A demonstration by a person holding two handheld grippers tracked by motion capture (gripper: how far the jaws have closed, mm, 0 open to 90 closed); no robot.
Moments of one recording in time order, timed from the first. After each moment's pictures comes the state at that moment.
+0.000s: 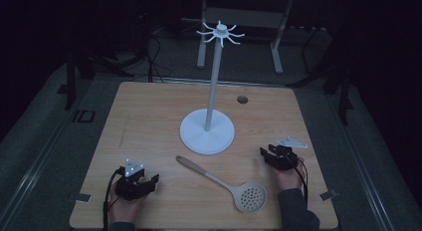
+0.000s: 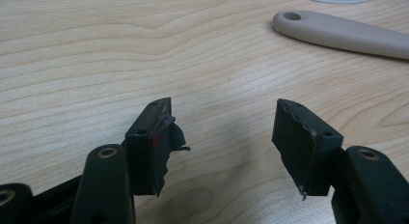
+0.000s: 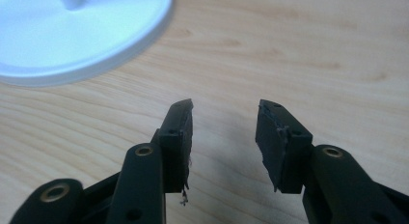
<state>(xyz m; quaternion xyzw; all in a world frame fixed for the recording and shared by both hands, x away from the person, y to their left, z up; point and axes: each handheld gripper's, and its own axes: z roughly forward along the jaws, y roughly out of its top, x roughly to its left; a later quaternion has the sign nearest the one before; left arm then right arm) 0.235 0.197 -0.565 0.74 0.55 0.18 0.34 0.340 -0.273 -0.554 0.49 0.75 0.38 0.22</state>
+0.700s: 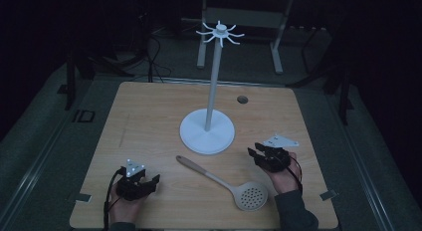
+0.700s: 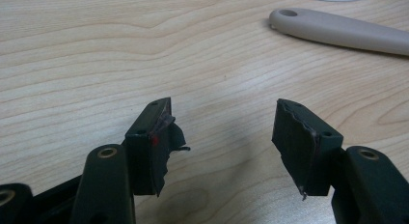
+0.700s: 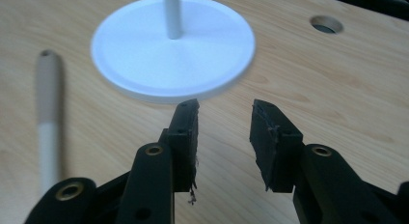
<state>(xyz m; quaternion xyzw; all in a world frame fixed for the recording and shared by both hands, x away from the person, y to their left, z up) 0.235 0.194 -0.566 0.74 0.55 0.18 0.34 0.314 -0.228 -0.503 0.39 0.80 0.40 0.21</state>
